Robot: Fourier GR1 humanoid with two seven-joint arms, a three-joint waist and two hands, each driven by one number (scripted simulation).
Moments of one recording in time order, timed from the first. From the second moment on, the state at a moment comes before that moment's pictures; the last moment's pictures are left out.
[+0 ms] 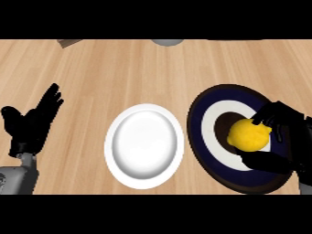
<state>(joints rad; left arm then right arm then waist) -0.14 0.30 0.01 -1.42 0.12 0.07 0.17 -0.07 -0.49 0.28 -1.95 0.44 -0.33 0.39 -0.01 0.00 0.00</state>
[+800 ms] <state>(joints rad) -0.15 0.27 0.02 -1.42 0.10 0.04 0.15 -0.14 -0.48 0.13 -1.46 0.23 -0.07 -0.05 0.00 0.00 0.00</state>
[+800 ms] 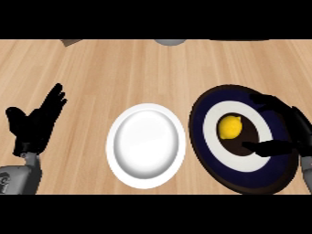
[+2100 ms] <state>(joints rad) -0.17 0.25 0.06 -1.39 0.07 0.02 0.16 -0.10 -0.48 -0.25 -1.46 -0.46 0.41 -0.10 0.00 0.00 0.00</state>
